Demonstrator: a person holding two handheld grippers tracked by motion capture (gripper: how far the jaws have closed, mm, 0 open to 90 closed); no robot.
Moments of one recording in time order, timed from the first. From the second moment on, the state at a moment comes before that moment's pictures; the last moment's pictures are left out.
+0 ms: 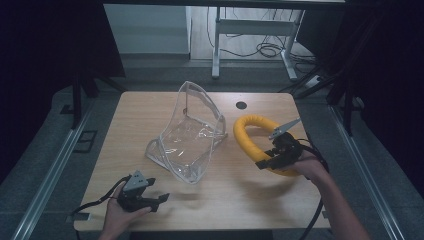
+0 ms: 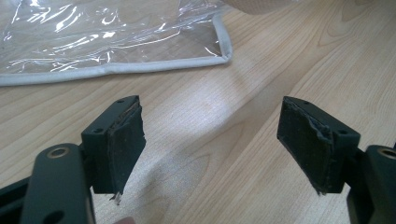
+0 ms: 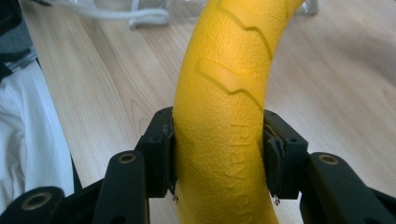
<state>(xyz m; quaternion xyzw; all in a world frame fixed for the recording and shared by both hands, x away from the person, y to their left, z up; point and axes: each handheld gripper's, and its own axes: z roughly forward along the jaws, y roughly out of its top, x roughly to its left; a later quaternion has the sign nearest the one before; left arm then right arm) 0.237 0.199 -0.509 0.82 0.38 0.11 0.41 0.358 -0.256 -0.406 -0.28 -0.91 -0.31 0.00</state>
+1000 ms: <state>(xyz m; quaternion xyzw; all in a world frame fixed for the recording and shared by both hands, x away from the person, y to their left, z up) 0.237 0.198 -0.510 0.83 0.38 0.11 0.41 0.359 -0.257 -0.374 -0.28 -0.83 -0.48 -0.01</state>
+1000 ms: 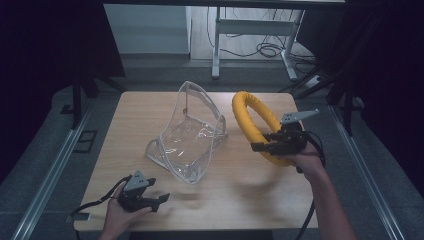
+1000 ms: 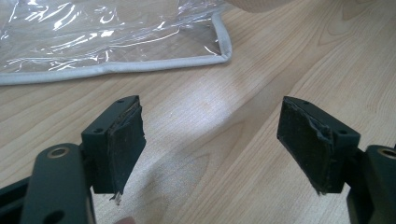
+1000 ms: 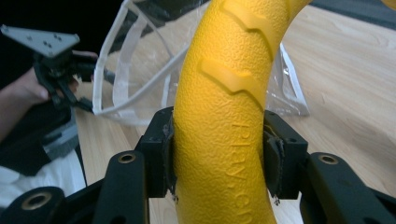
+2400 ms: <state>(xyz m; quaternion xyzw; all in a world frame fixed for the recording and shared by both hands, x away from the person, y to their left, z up) 0.237 0.196 -0.511 0.83 0.38 0.11 0.41 0.347 -0.242 -0.361 -0.29 -0.72 -0.63 -0.02</state>
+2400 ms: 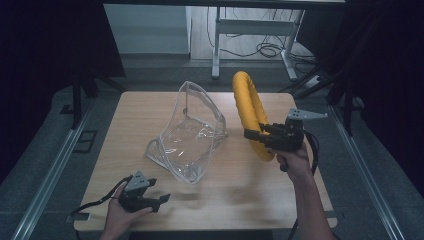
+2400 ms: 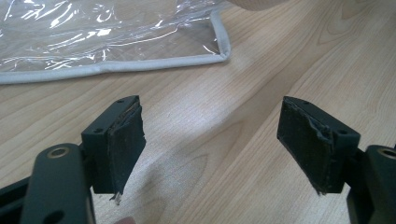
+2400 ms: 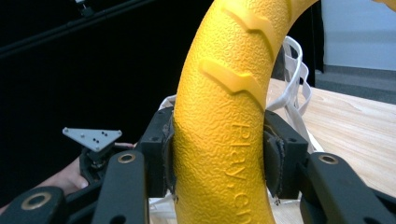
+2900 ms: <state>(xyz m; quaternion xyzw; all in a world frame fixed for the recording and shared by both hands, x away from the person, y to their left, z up) 0.237 0.196 -0.512 0.83 0.37 0.11 0.40 0.343 -0.237 -0.358 -0.29 -0.69 -0.66 -0.02</state>
